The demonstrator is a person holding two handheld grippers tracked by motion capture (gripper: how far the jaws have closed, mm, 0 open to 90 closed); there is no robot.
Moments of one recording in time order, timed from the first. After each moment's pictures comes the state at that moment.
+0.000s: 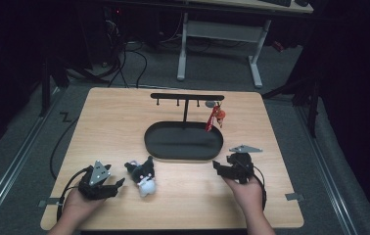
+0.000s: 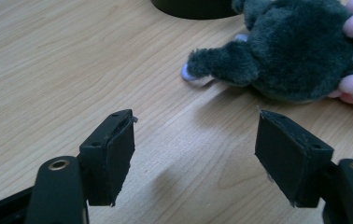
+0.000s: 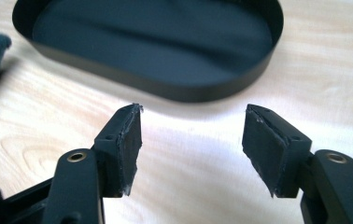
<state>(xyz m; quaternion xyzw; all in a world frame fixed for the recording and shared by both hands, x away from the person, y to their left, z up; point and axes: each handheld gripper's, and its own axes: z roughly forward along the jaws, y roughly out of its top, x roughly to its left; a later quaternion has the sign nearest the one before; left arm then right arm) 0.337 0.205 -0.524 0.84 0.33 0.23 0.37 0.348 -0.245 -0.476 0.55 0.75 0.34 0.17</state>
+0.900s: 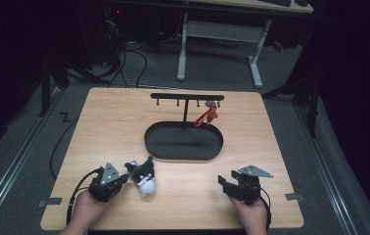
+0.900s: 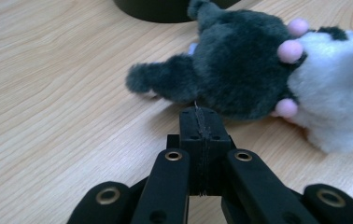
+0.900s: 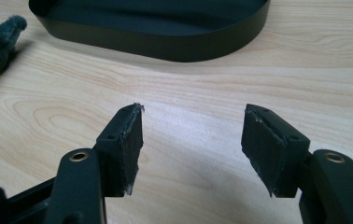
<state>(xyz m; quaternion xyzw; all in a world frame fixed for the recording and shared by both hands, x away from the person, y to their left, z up) 0.331 0.173 -0.519 0.85 0.33 0.19 0.36 0.298 -0.261 -0.502 0.55 0.72 0.38 0.19</state>
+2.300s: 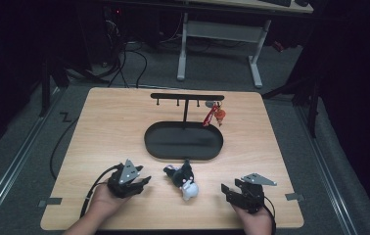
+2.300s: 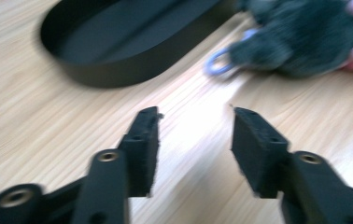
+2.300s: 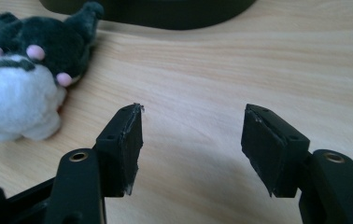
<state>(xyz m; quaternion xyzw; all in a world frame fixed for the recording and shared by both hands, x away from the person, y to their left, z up) 0.341 0.145 -0.514 0.85 0.28 0.21 0.39 0.281 -0.265 -0.508 0.55 0.73 0.36 0.18</state>
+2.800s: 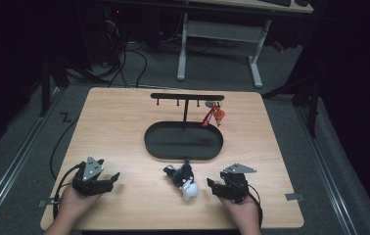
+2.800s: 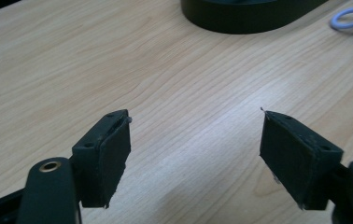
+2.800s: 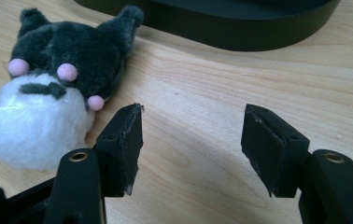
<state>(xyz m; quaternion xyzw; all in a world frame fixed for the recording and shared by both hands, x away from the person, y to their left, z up) 0.346 0.223 -0.516 0.82 0.36 0.25 0.38 0.311 -0.230 -0.506 0.51 0.77 0.35 0.16</state>
